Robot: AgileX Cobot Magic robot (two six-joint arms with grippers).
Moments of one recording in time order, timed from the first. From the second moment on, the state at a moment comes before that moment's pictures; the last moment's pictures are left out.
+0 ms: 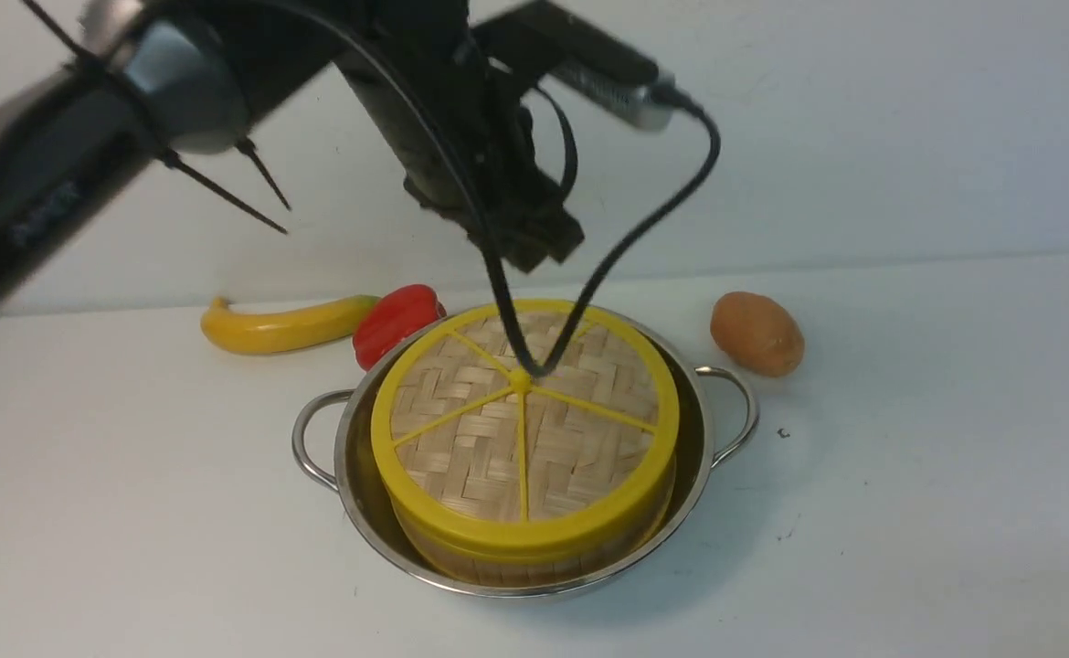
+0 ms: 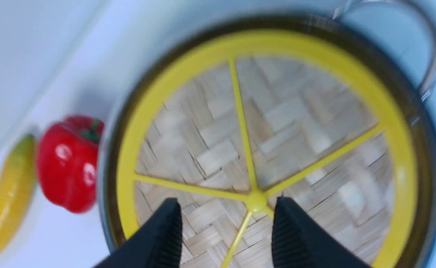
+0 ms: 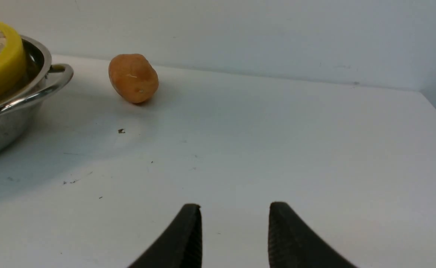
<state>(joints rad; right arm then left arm) 0.04 -0.01 0.02 -0.01 0.39 -0.04 -0.50 1.89 -2.02 -0.03 1.22 0.31</state>
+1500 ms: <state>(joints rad) 0.04 -0.01 0.02 -0.01 0.39 -0.04 -0.15 0.96 -1.10 0.17 0.63 -0.06</state>
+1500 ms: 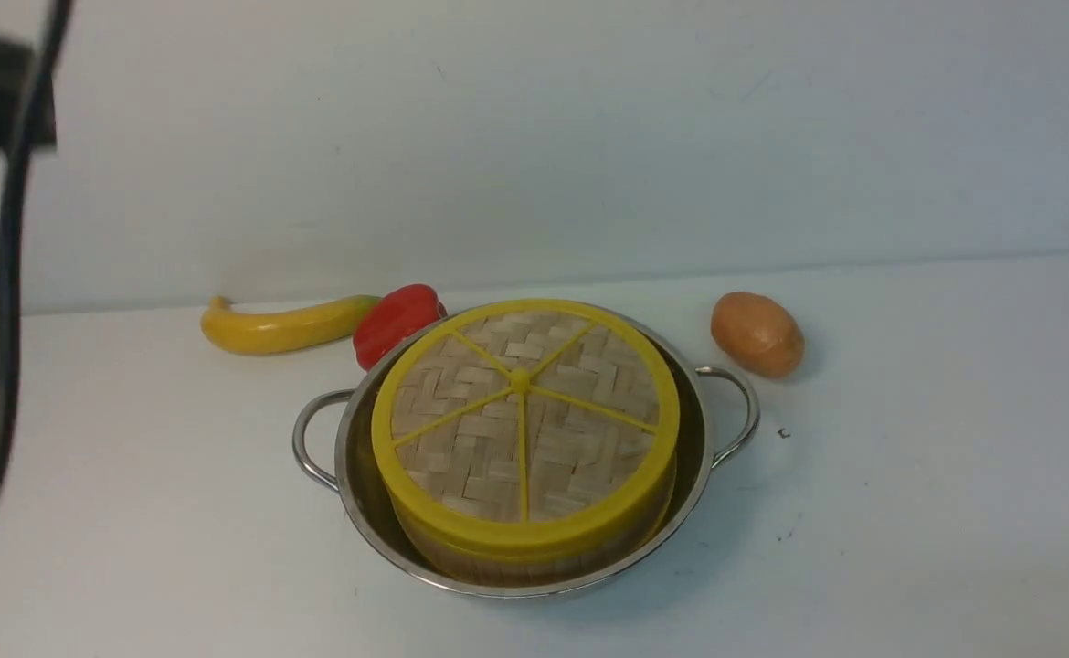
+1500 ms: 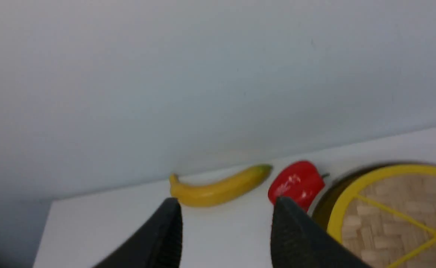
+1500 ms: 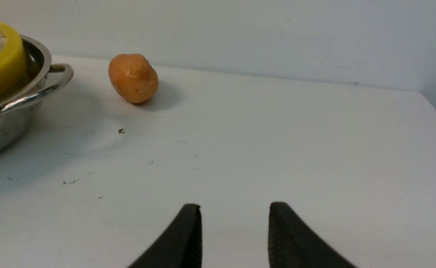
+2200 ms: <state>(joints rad) 0.04 -0.01 0.02 -0.01 0.39 -0.04 -0.02 0.17 -0.44 0.17 0.62 -0.18</state>
